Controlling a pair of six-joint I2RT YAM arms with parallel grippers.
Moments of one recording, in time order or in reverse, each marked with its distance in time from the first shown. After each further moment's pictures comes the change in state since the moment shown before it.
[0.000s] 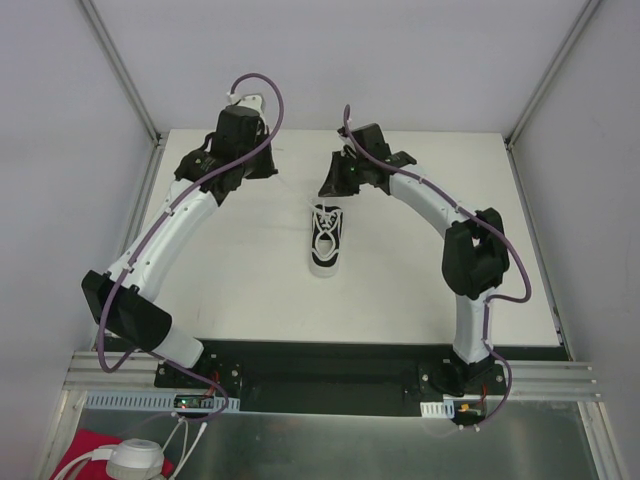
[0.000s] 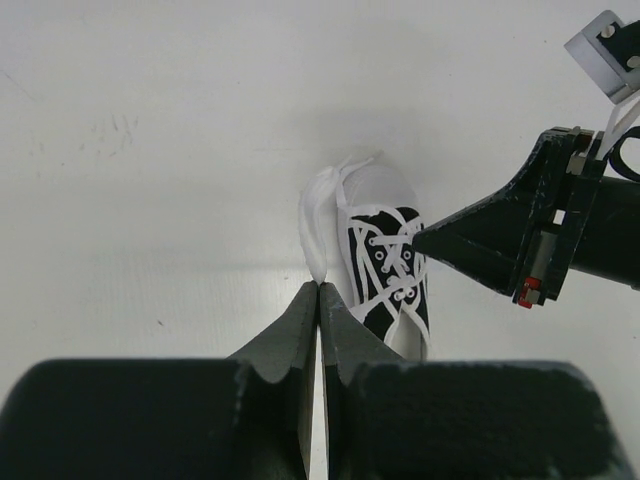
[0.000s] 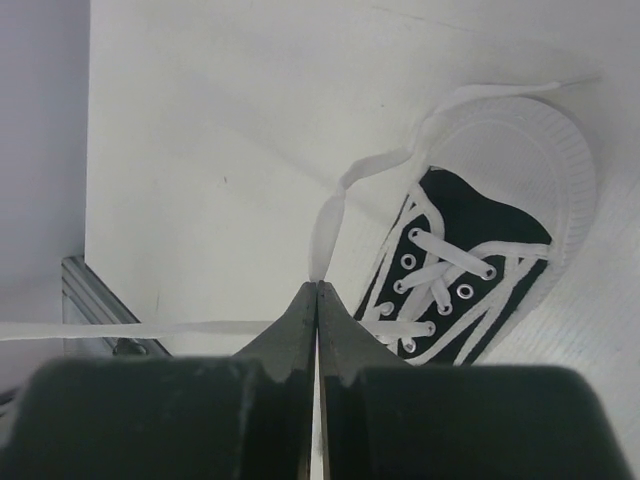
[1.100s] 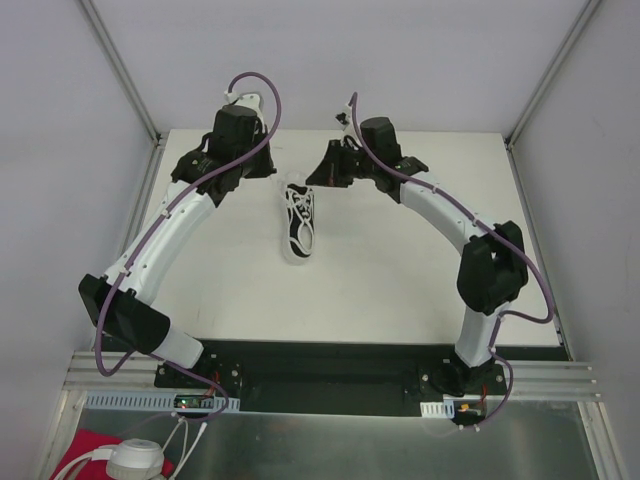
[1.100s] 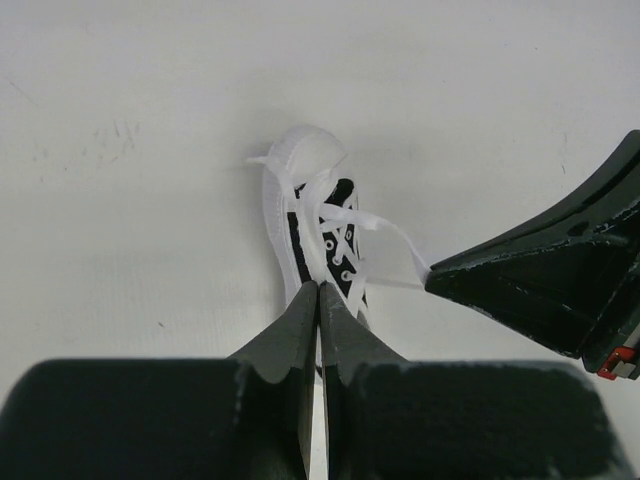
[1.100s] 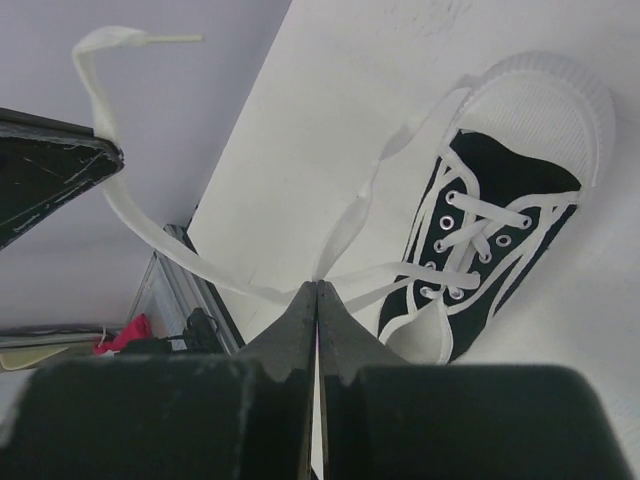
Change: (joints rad) left arm 0.000 -0.025 0.002 0.000 0.002 0.004; right arm 0.016 -0.145 -0.118 0.263 -0.213 0.039
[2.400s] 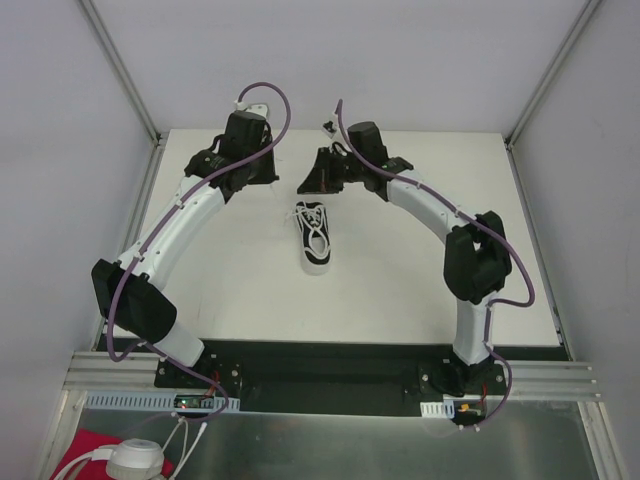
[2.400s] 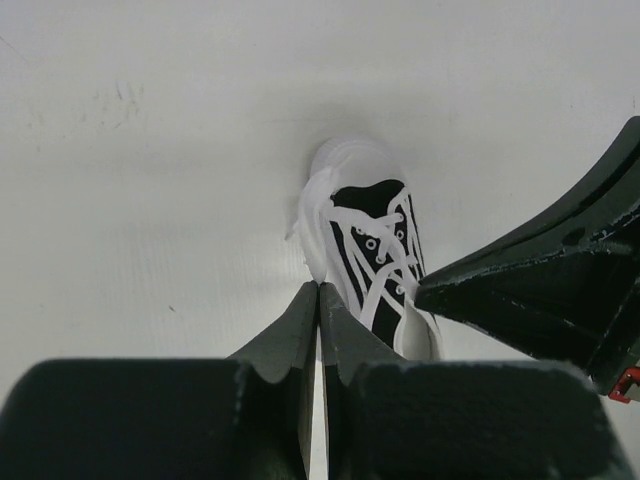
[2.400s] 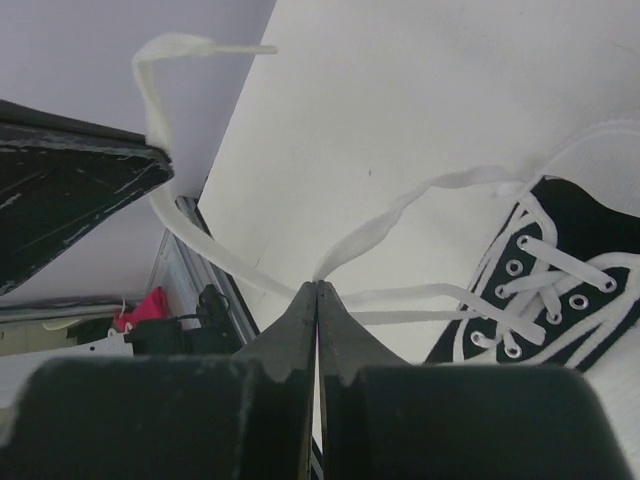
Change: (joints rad) left arm 0.013 0.066 -0.034 -0.008 0.000 0.014; right arm 0.016 0.108 0.060 -0.028 -0.061 0.019
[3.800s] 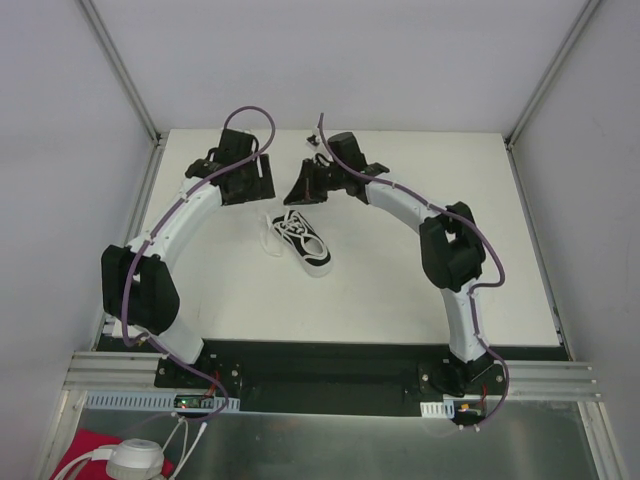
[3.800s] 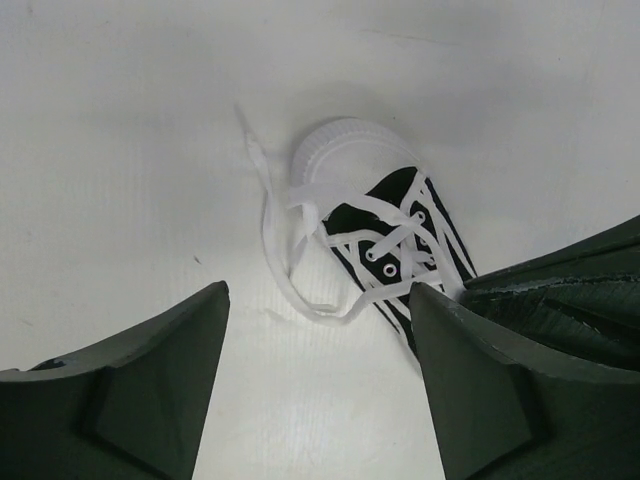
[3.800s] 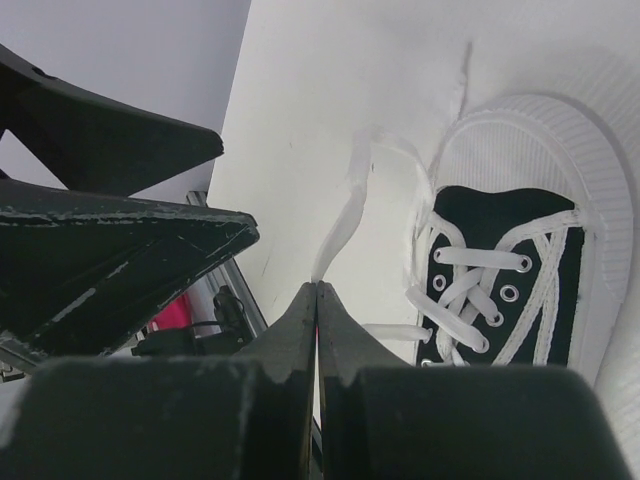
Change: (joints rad) left arm 0.125 0.049 -0.169 0.013 0.059 -0.063; right arm 0.044 0.177 0.089 0.045 -0.043 0.102
